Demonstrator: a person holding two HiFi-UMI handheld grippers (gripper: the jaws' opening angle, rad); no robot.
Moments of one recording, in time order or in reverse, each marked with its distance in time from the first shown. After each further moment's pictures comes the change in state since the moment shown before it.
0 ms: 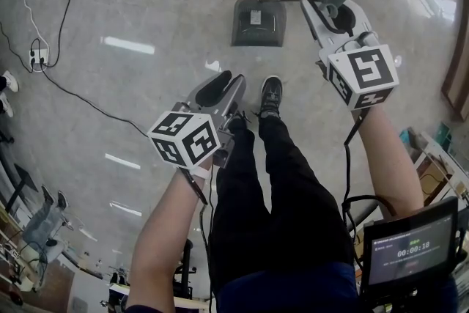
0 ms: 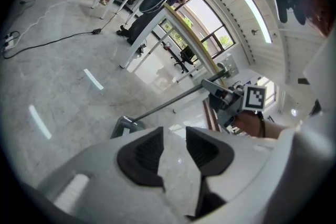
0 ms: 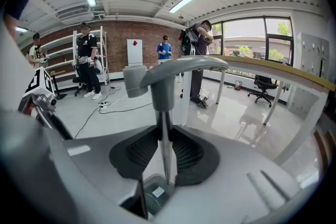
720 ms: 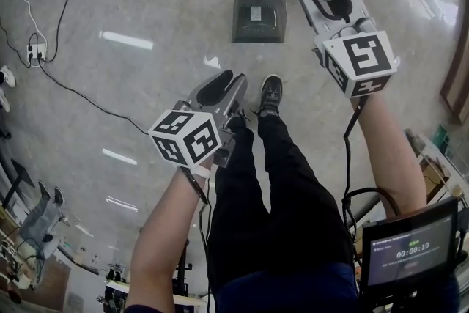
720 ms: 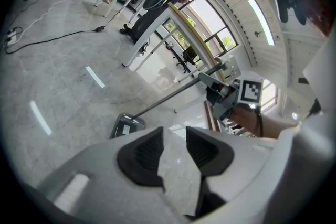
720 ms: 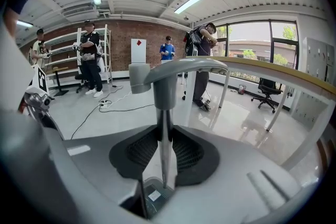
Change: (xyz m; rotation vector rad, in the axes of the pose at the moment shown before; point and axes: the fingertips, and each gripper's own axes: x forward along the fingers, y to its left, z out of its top) left arm -0.002 0.006 -0.004 -0.026 -0.001 0.007; right arm 0.026 0.004 0.013 -0.050 -0.016 0.017
